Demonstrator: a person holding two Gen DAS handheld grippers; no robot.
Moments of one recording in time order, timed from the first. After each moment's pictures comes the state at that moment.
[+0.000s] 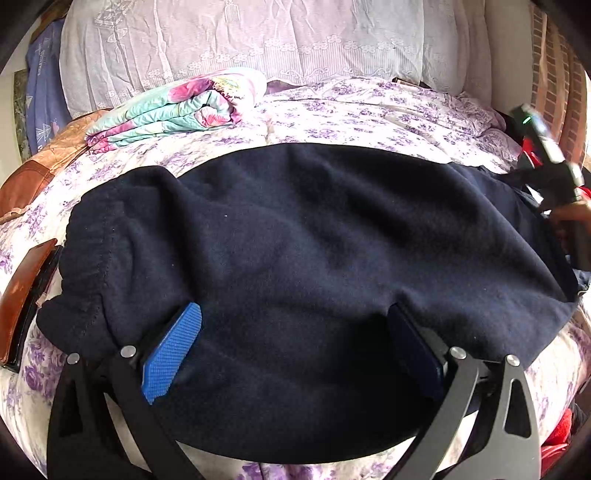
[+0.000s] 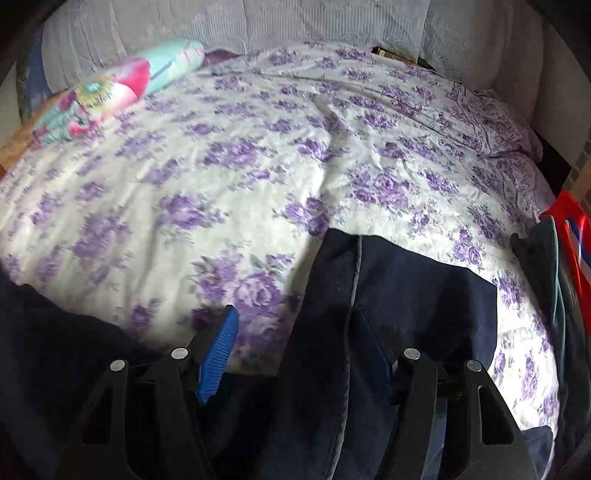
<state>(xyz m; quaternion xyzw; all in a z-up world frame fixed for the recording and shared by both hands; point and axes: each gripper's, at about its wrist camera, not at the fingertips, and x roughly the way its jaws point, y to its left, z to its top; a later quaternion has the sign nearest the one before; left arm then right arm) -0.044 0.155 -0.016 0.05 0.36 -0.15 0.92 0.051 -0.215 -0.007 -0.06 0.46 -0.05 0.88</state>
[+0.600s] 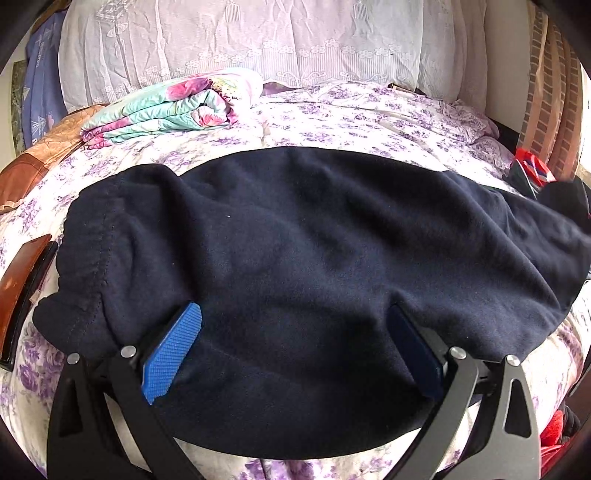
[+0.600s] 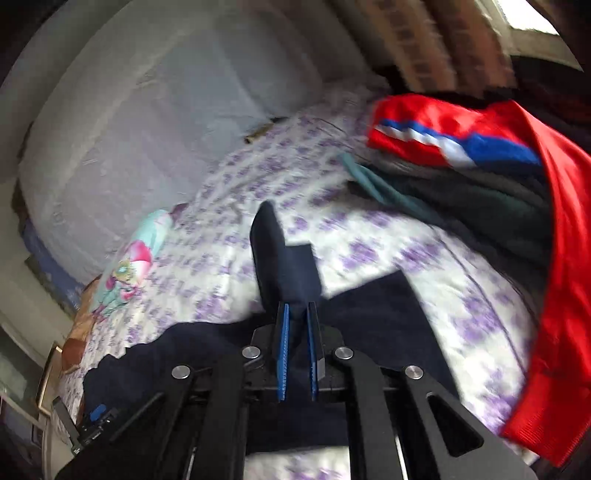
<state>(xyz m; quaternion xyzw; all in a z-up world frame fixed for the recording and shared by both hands) -0.044 0.160 -0.016 0.03 0.36 -0.16 0.92 -0.213 -0.411 0.051 0.29 0.30 -0.08 0.90</state>
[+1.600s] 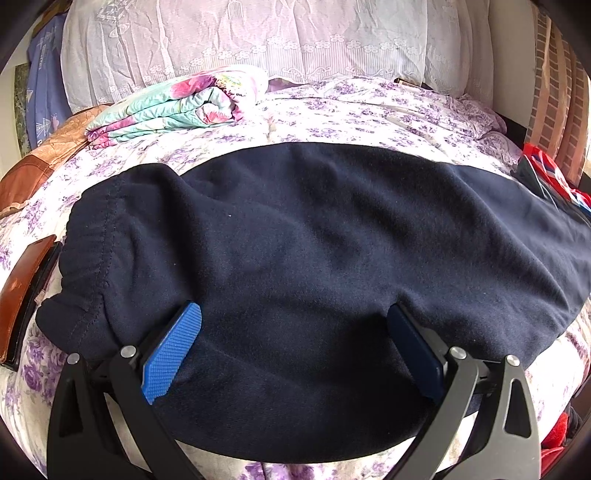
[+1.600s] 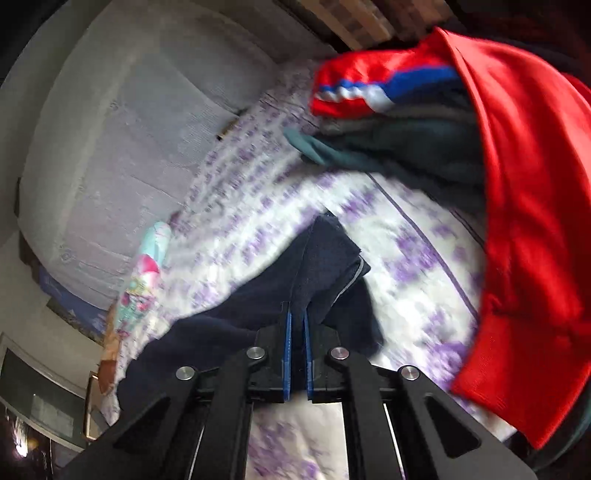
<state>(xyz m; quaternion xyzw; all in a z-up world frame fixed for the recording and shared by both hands) -0.042 0.155 -0.018 0.04 0.37 -0.14 0.92 -0.249 -0.452 0.012 0.37 0.34 -0.06 0.86</state>
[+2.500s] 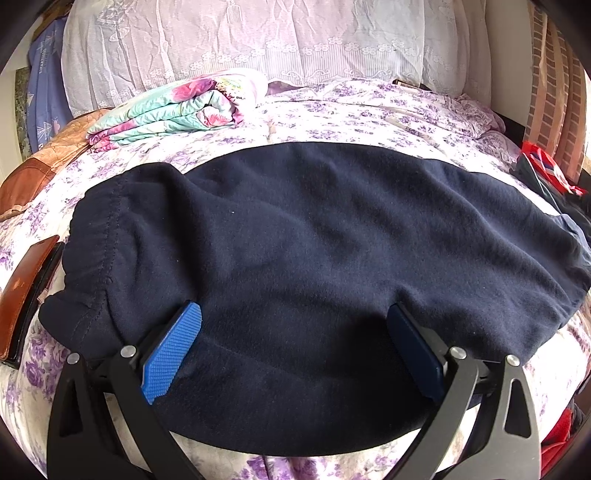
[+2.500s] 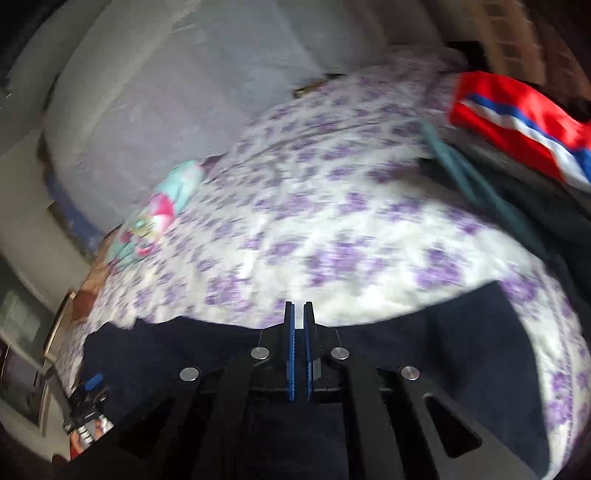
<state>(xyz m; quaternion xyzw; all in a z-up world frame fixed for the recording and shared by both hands) -0.047 0.156 -0.020 0.05 0.36 -0.14 0.92 -0.096 -0.358 0.050 0.21 0.35 0.09 0.91</state>
